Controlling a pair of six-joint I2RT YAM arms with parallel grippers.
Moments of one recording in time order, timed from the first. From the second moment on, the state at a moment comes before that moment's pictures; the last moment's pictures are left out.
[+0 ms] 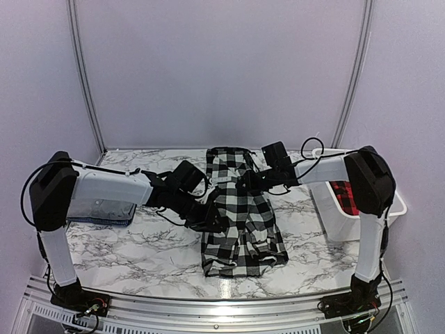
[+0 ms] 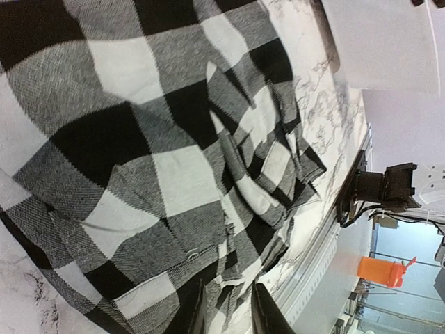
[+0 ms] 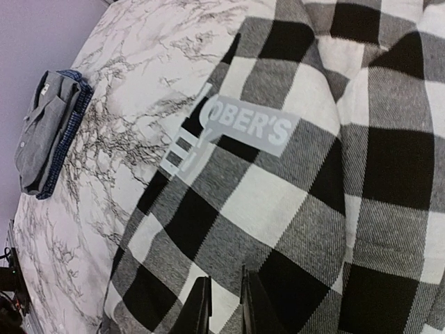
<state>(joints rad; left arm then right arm) -0.87 1.89 1.23 -0.26 0.55 -0.67 0.52 2.04 1.35 -0.03 -0.42 0.37</state>
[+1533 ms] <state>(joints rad) -0.55 2.15 1.59 -0.21 0.31 -0.65 0.39 1.97 1.22 -0.02 -0.29 0.37</state>
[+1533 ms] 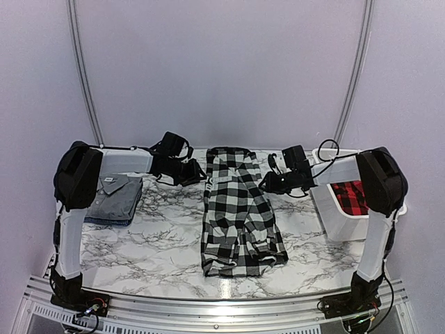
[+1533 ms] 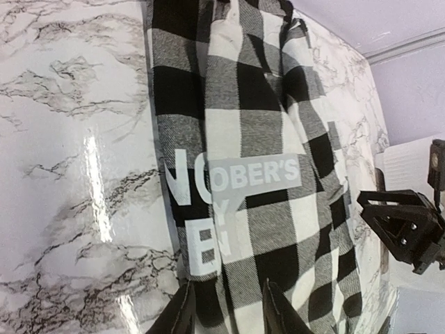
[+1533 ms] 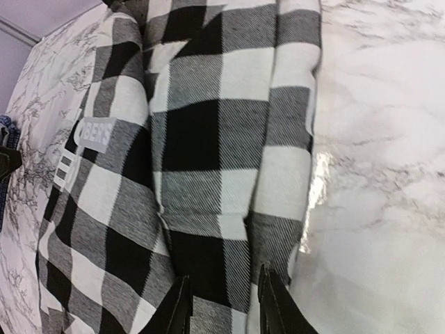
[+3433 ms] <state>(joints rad) -0.38 2.29 1.68 -0.27 0.30 -0.60 0.99 1.67 1.11 -0.28 0.04 0.44</state>
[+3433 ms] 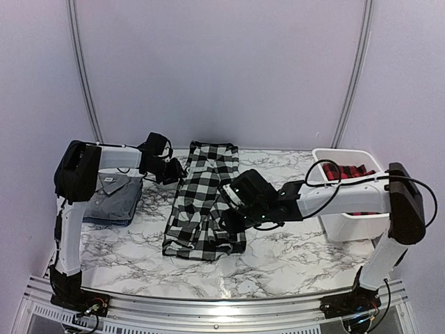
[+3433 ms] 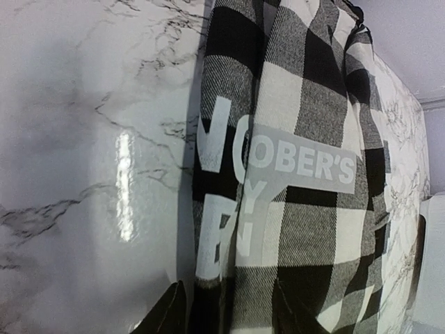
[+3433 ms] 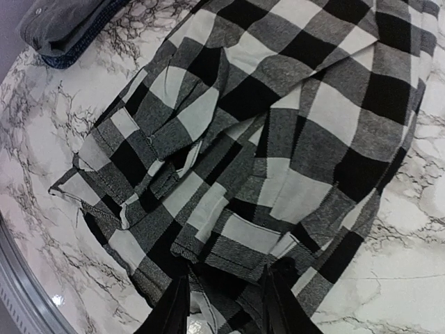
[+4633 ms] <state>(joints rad) -0.41 1.72 0.96 -0.21 0.29 -0.66 1.15 2.03 1.51 -0.54 0.20 0.39</state>
